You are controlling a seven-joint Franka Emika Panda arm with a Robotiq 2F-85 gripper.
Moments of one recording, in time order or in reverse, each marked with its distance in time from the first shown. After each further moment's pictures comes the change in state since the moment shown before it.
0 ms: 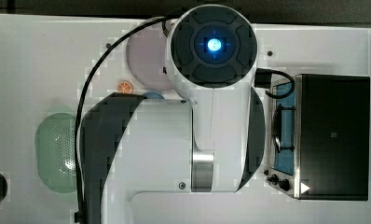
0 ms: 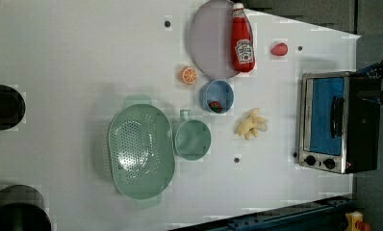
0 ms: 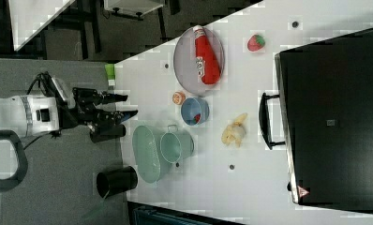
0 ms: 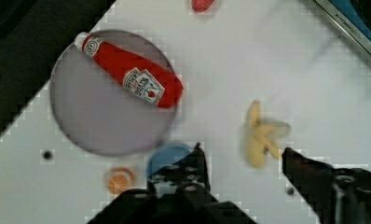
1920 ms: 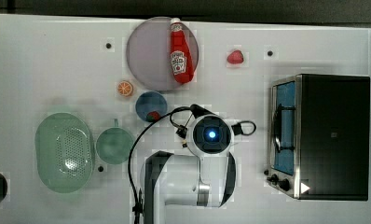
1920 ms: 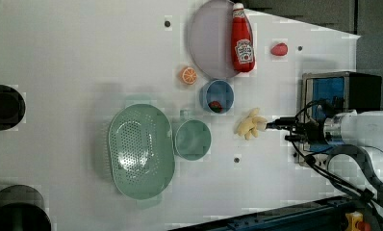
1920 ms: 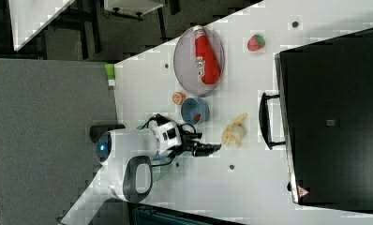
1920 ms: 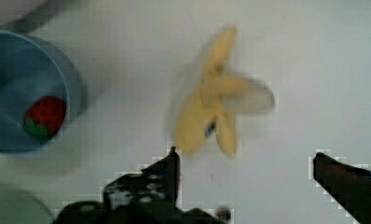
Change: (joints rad) arm -0.012 0.055 -0.052 -0.699 0.008 0.650 -0.491
